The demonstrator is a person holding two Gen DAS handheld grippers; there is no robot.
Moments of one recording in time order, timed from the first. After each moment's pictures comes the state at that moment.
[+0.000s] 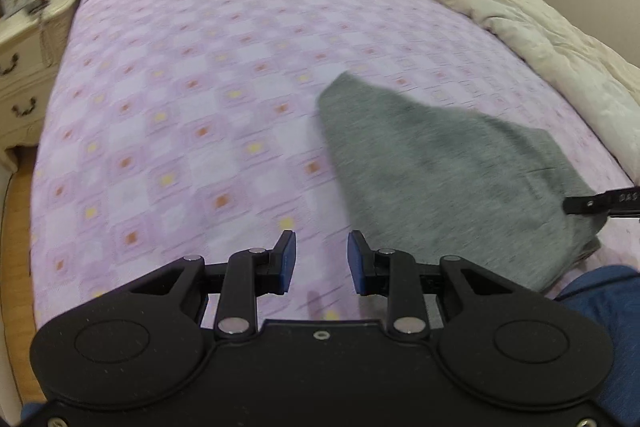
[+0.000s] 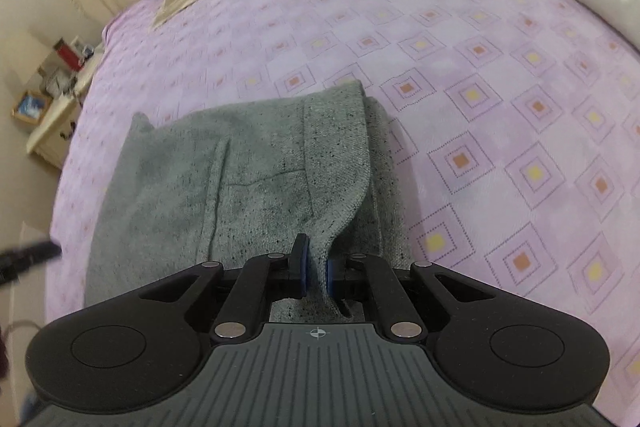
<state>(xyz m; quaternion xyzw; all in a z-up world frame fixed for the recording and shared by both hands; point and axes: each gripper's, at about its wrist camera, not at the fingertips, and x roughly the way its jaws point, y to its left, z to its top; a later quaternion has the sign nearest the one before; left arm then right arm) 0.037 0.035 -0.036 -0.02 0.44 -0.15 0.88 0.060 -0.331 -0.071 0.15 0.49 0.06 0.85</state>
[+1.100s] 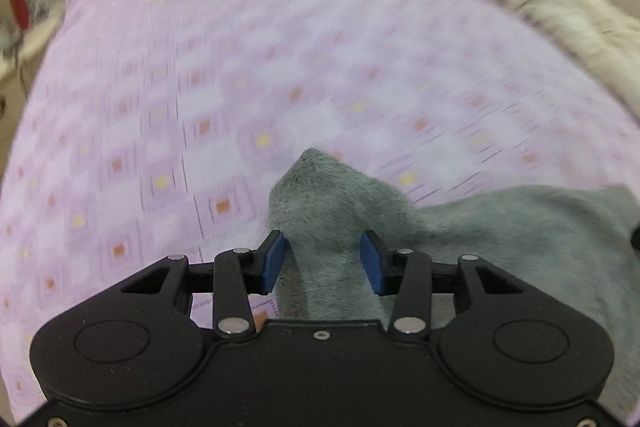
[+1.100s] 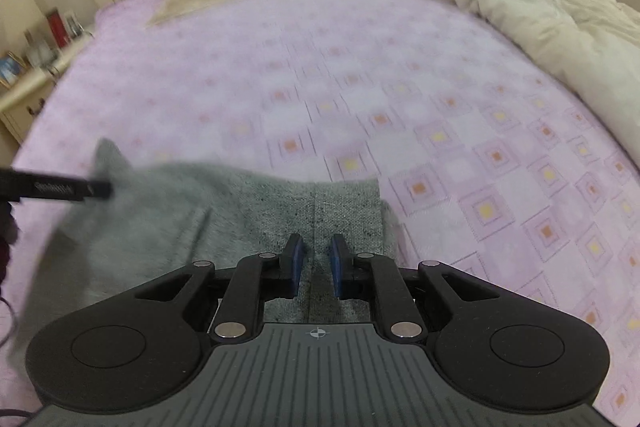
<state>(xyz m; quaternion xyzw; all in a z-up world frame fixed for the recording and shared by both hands) 0.165 -0.043 -0.090 0.03 0.47 -0.09 0.88 0.115 -0.284 -0.077 0.05 0.44 0.02 0.90</state>
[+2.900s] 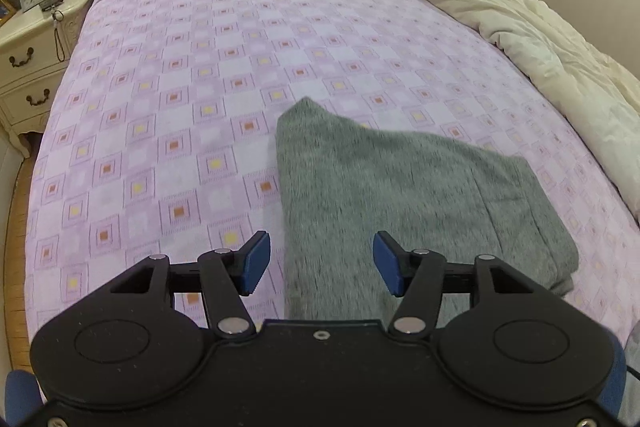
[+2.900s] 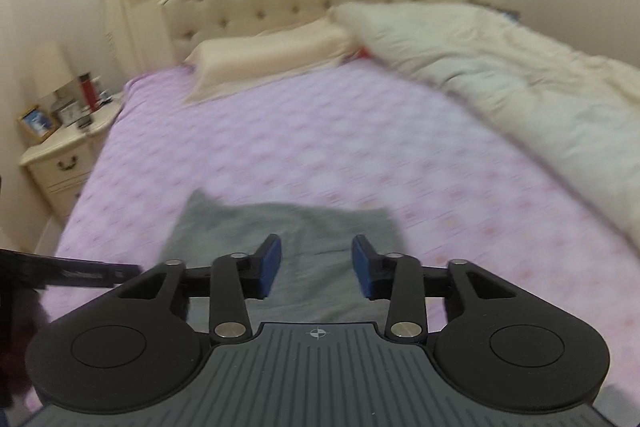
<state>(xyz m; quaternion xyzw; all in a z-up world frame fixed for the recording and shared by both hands) 0.037 -0.016 -0.022 -0.03 0.45 -0.10 0.89 -0.004 -0.238 0.024 0.06 0.33 0.01 0.94</state>
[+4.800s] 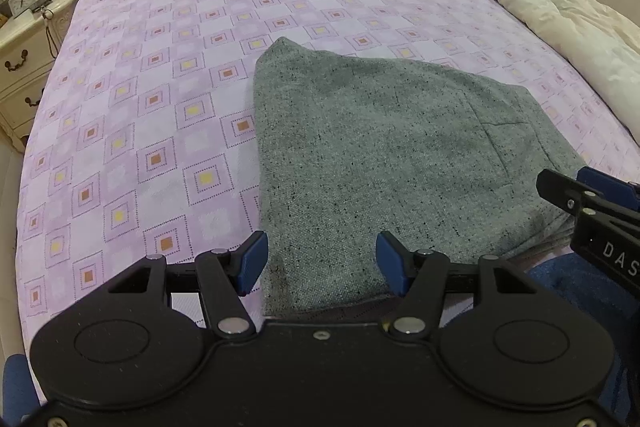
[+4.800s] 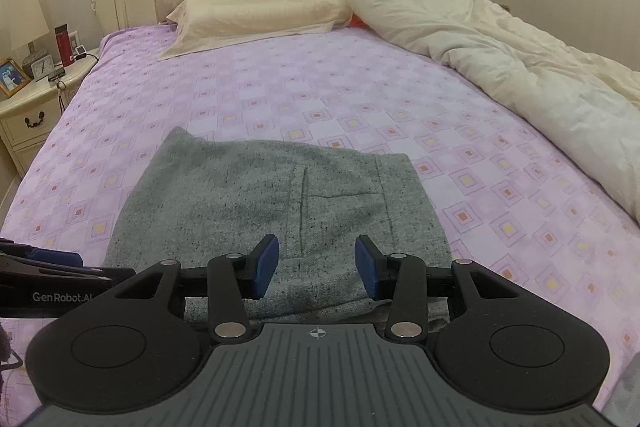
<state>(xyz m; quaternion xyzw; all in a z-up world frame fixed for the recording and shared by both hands) 0.009 -0.045 -0.053 0.01 0.47 -0.10 0.88 -0.002 -0.198 -0.037 0.01 0.35 -0.04 0.94</state>
